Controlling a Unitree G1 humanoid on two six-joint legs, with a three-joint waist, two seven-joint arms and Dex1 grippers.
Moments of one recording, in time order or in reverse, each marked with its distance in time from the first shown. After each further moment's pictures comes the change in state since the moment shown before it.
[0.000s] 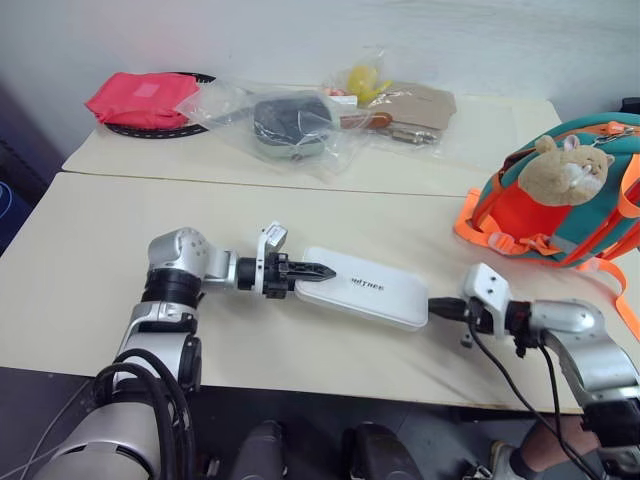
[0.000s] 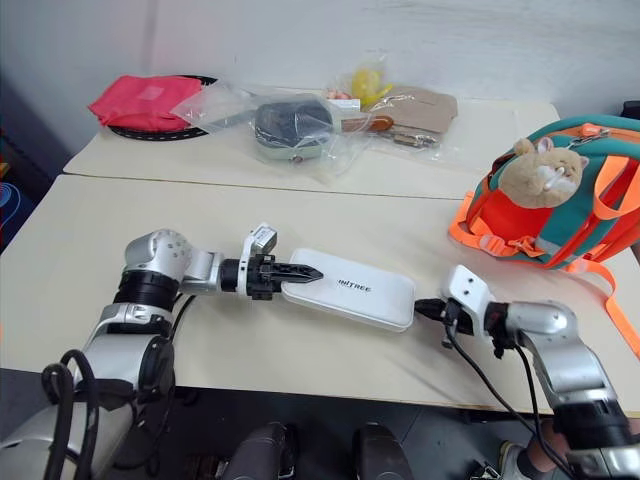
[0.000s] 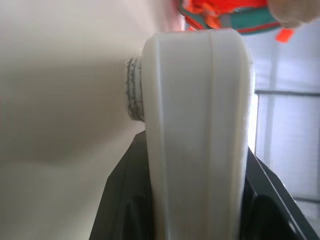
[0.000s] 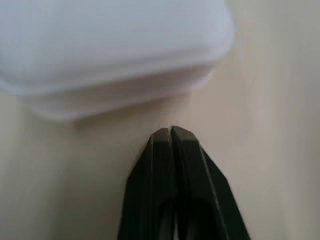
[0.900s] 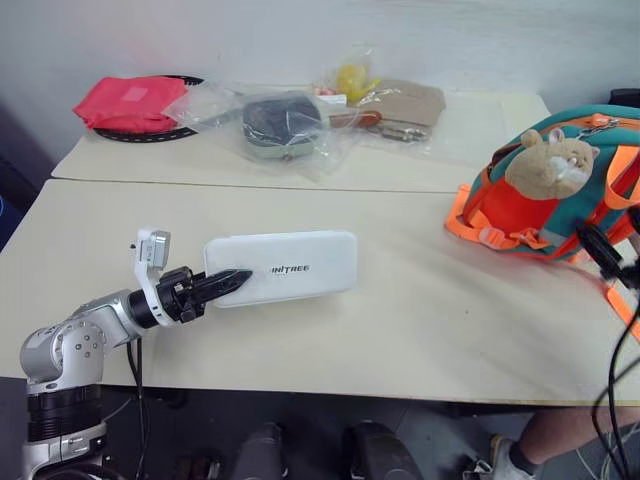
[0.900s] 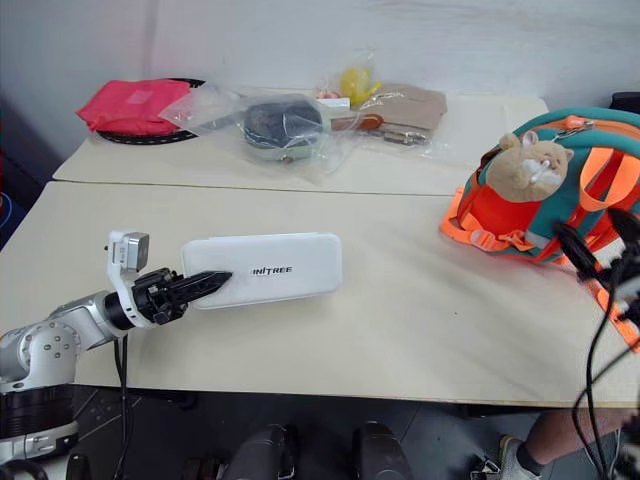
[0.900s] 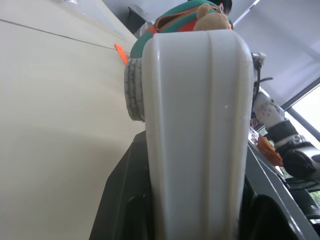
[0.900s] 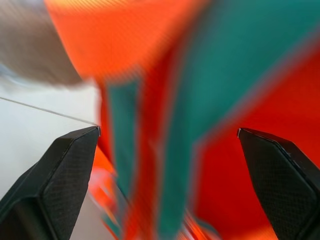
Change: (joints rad) left arm 0.636 0.220 0.243 -0.678 -0.138 -0.625 -0.194; right arm -0.249 -0.007 -0.432 0.322 0.241 -0.061 -0.170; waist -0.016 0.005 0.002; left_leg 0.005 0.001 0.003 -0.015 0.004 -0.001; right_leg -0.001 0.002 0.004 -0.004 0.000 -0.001
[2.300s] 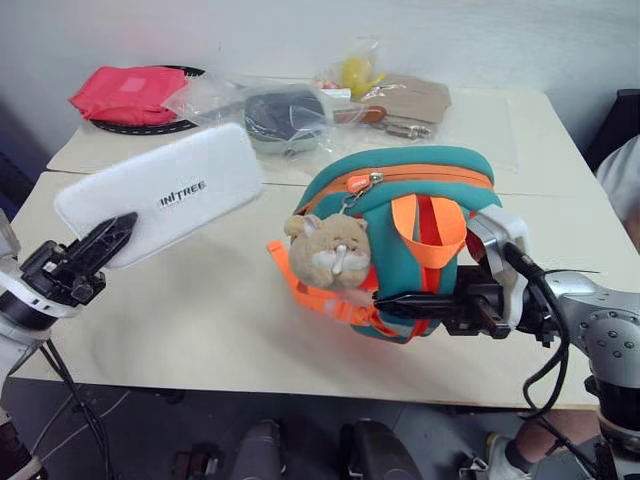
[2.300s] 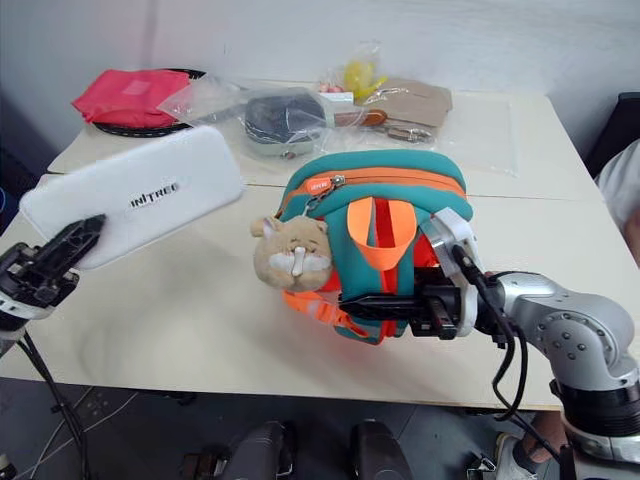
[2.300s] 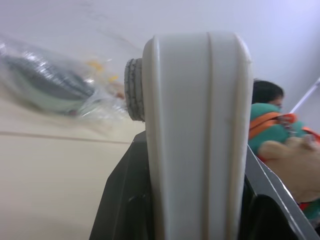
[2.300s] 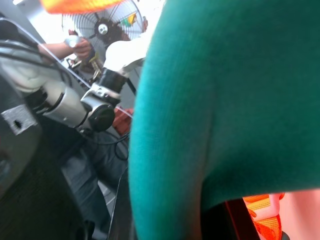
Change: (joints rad) left arm 0.128 0.074 0.465 -0.196 -0.492 -0.026 0.362; right arm -0.053 0.046 0.441 -0.720 0.632 0.788 0.105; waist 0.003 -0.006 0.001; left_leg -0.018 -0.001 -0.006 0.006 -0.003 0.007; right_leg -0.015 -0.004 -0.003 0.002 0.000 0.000
